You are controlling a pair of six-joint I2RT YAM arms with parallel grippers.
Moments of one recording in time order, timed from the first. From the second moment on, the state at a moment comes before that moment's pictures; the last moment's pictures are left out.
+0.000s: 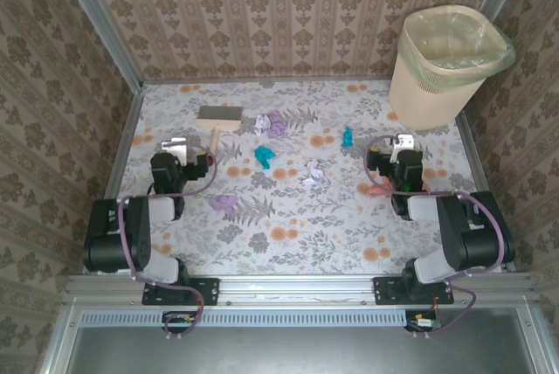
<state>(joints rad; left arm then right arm) -0.01 1.43 0.38 0.68 0.03 0.09 0.04 1.45 0.39 0.68 0.16 0.05</state>
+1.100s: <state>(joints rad) -0.14 1.34 0.88 -0.06 -0.09 -0.54 0.45 1.10 0.63 -0.12 0.15 0.61</state>
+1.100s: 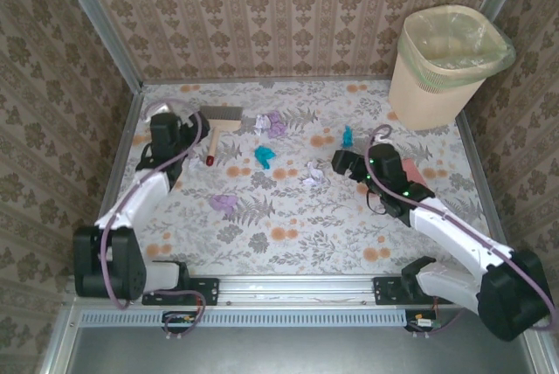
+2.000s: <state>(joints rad) -0.23 2.04 1.54 -0.67 -0.10 -0.34 0.51 1.07 0.54 -0.01 0.28 0.52</state>
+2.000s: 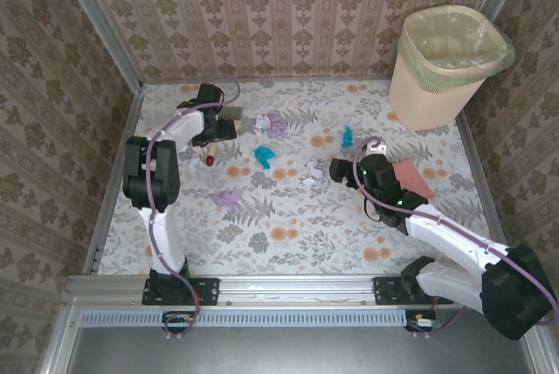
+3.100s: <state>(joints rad) -0.26 2.16 1.62 -0.71 -0.10 -0.30 0.51 1.07 0.52 0.00 0.29 0.50</state>
